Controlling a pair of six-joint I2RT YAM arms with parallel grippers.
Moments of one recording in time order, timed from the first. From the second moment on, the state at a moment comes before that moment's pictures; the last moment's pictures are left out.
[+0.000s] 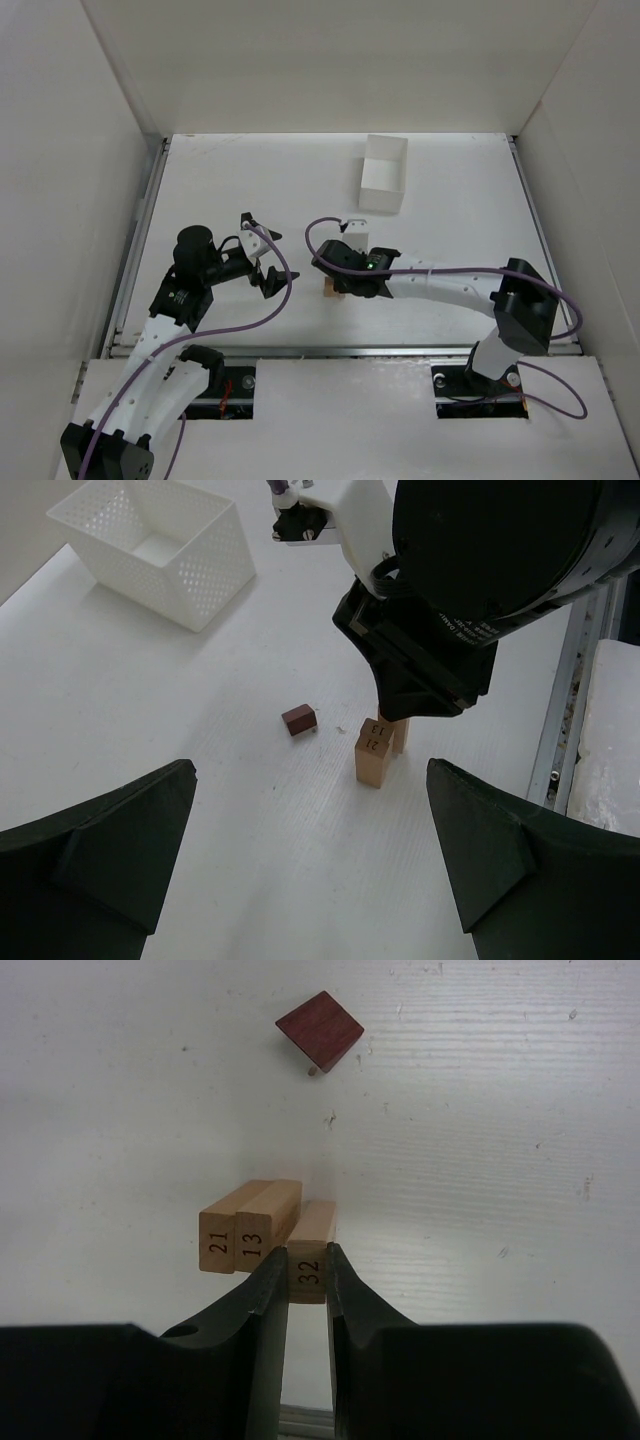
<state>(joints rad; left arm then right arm) -0.30 0.71 0.61 -0.17 0.81 0.30 1.08 1.62 1.17 -0.63 0.53 0.93</state>
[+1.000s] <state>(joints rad) -0.30 0.71 0.61 -0.17 0.81 0.30 1.08 1.65 1.17 -0.63 0.53 0.94</state>
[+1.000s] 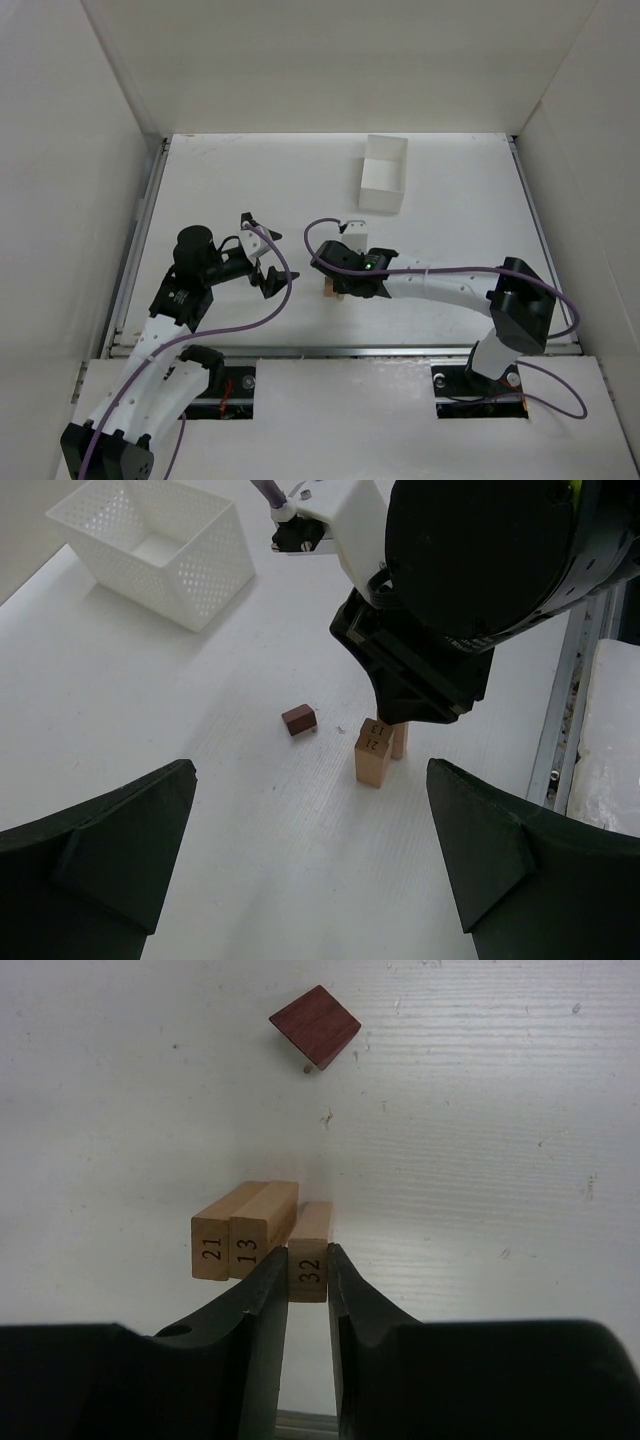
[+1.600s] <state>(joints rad) -0.30 0.71 0.61 -0.18 0.81 0.30 1.08 1.64 1.17 -0.63 0.54 0.95</state>
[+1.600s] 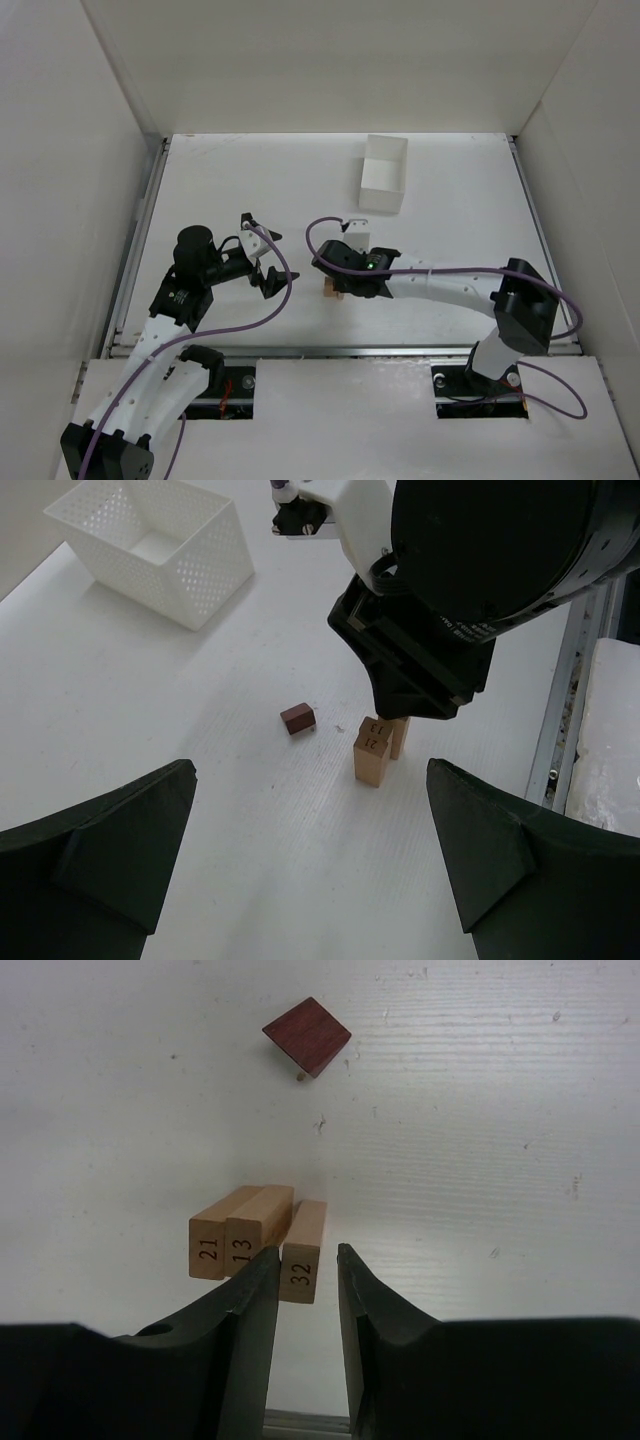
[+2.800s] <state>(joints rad) -0.30 0.70 0.60 -0.18 0.82 0.30 1.09 1.71 1.22 -0.66 0.48 0.95</state>
